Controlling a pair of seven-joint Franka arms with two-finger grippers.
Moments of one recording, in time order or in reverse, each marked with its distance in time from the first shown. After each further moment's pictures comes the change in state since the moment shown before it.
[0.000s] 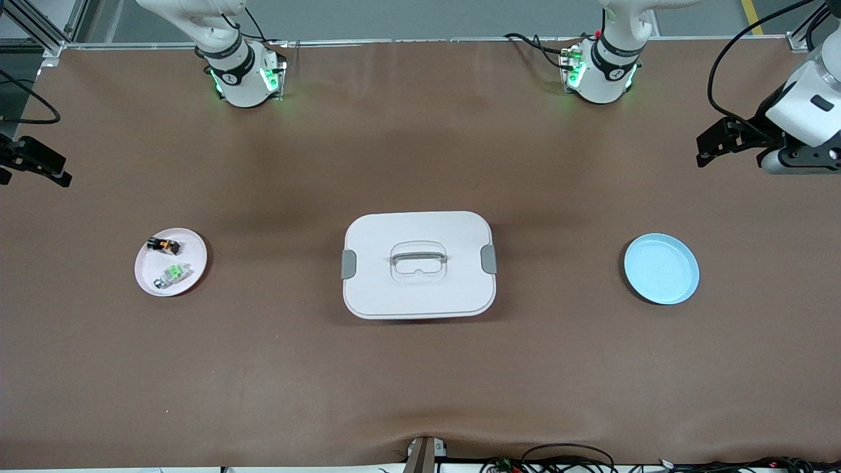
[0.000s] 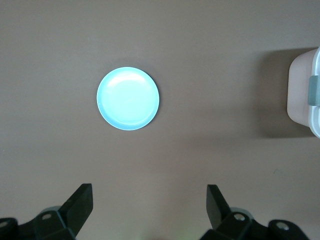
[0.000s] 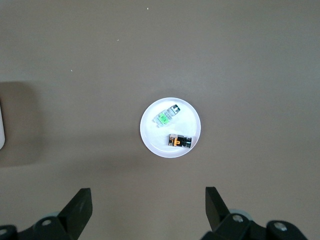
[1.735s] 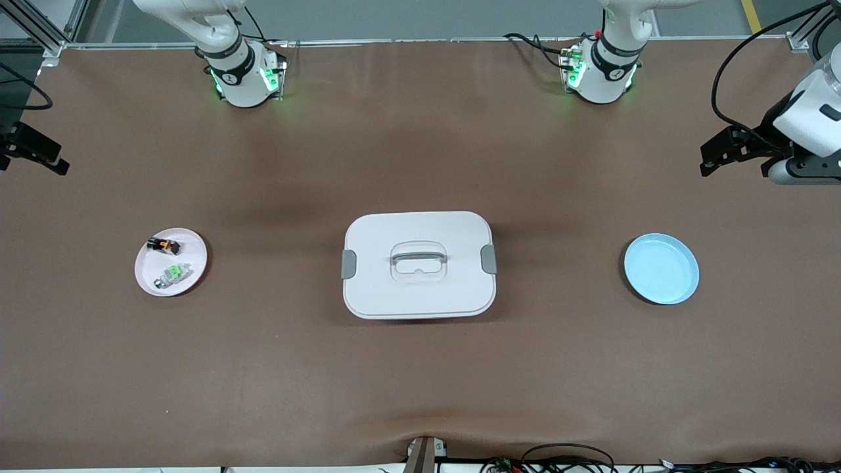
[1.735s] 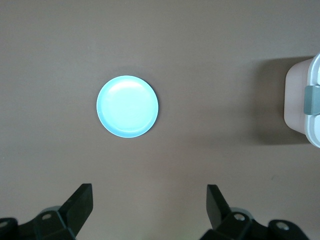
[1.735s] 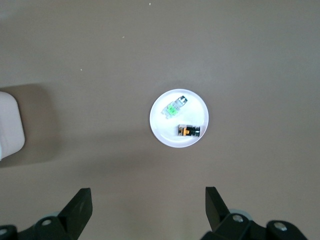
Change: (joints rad) left arm 0.000 0.048 -0.001 0.061 0.000 -0.003 0.002; right arm 0.134 -0.002 -0.120 0.075 0.031 -0.109 0.083
